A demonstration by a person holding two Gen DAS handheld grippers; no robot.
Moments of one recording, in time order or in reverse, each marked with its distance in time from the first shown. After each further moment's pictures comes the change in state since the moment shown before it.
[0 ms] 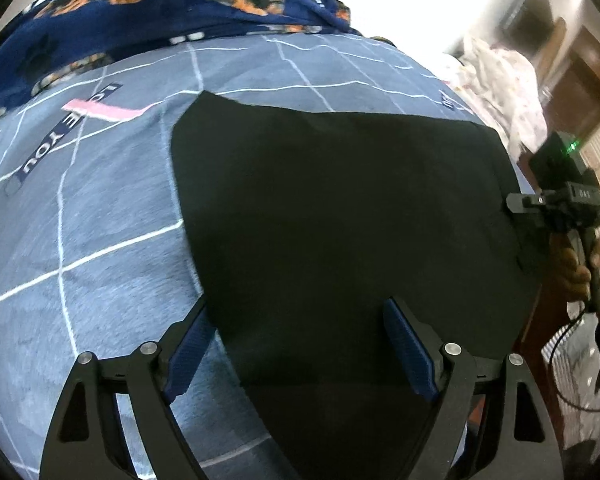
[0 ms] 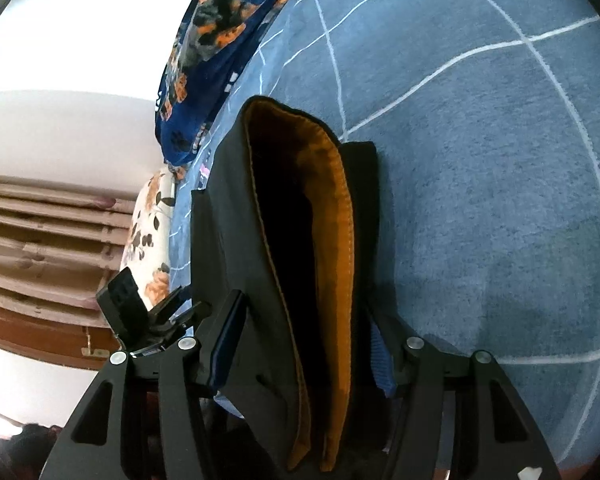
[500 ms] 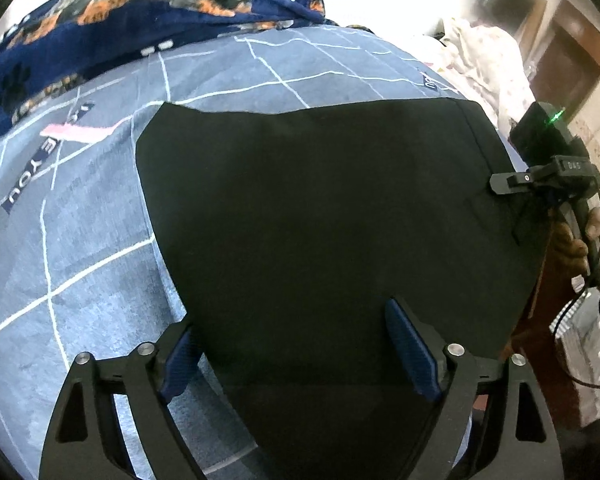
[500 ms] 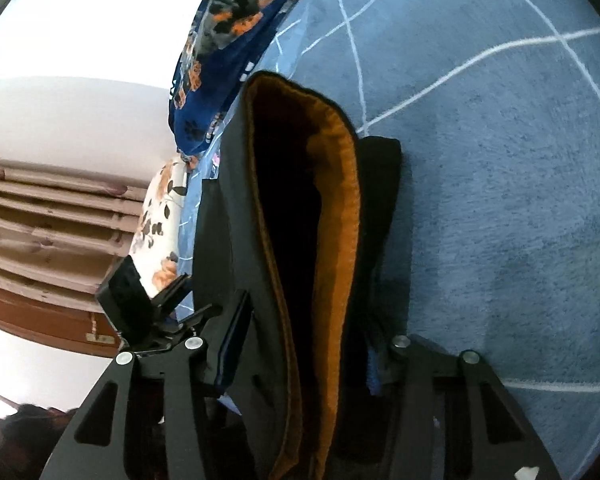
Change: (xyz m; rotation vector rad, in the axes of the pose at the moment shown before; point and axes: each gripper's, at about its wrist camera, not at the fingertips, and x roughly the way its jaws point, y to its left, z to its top) left arm 0.008 -0.009 0.004 0.073 0.026 -0.005; right arm 0.013 -0.002 0.006 -0.029 0.029 0.051
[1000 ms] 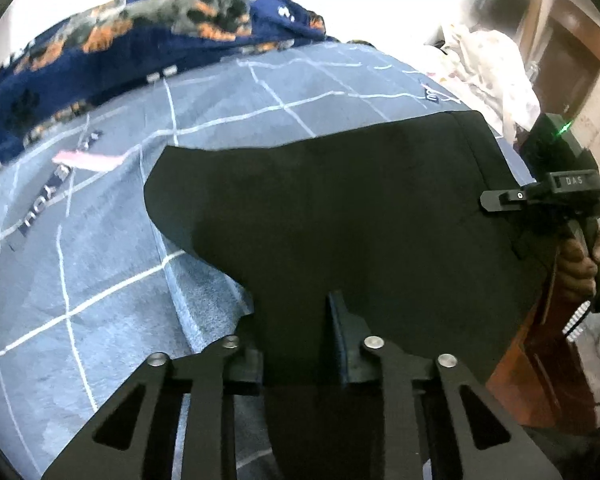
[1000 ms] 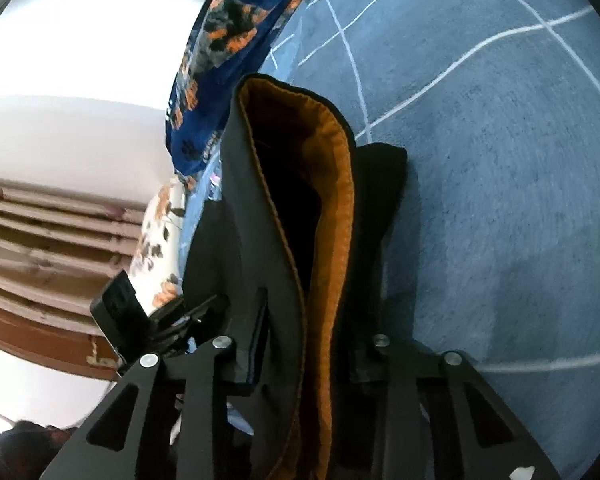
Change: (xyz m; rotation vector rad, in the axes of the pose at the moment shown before) left arm -0.012 -0.016 0.005 0.049 -0.077 0.075; right arm 0.000 0.005 -0.018 0.035 -0.104 -0.001
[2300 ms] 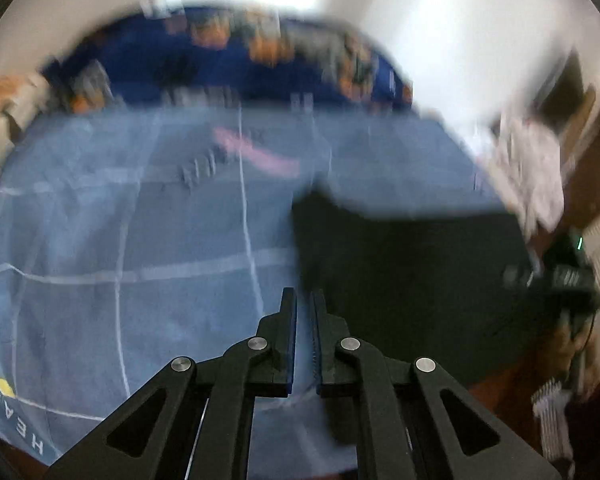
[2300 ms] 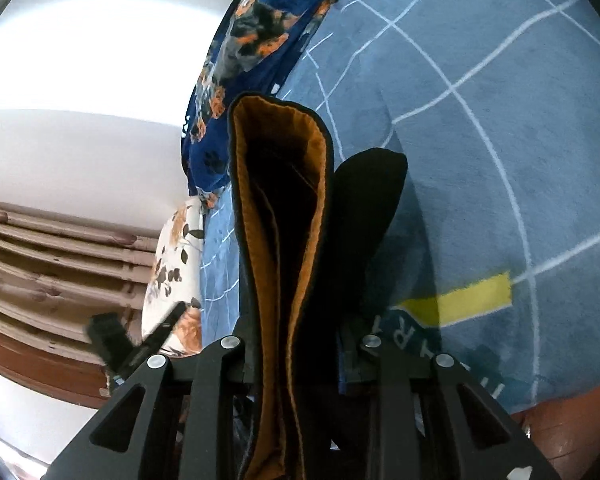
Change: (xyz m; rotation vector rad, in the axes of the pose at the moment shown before) left arm -0.106 0.127 -0.035 -0.305 -0.022 -0.006; right arm 0.016 0.066 -0.038 0.073 -0.107 0.016
